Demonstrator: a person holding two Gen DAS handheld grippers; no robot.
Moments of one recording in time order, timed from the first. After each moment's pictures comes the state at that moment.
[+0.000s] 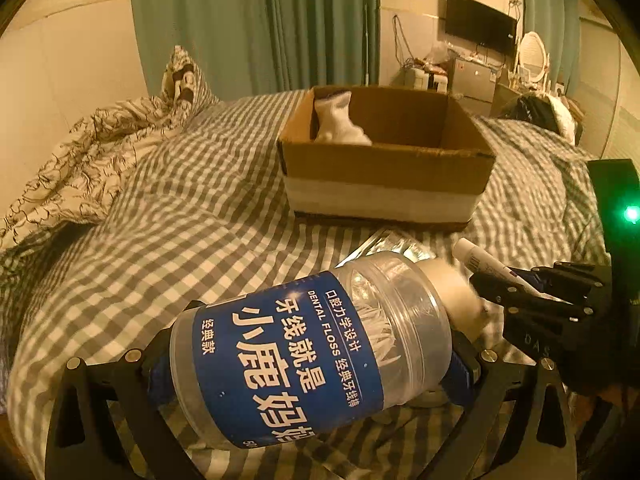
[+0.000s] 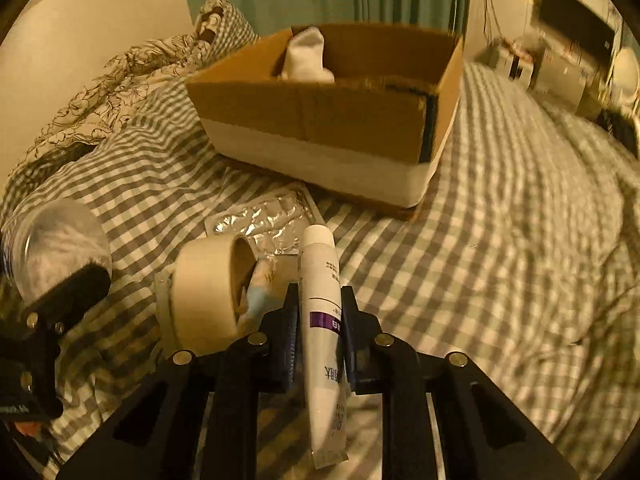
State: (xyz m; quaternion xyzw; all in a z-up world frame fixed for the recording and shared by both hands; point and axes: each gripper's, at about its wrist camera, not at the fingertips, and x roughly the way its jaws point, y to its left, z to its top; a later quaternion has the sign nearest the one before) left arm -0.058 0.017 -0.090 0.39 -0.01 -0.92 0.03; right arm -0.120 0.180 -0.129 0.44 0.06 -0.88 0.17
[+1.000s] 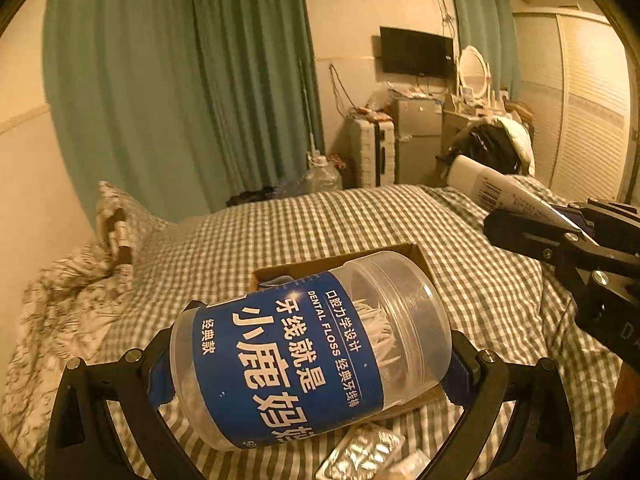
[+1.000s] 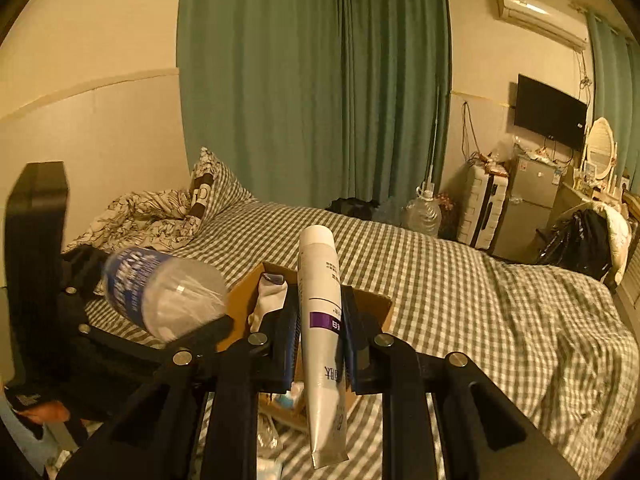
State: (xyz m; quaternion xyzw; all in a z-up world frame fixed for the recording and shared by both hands) left arm -0.226 0.050 0.028 0.30 -0.08 -0.95 -0.07; right arm -0.200 0.190 0.068 0.26 0.04 -0.95 0.17
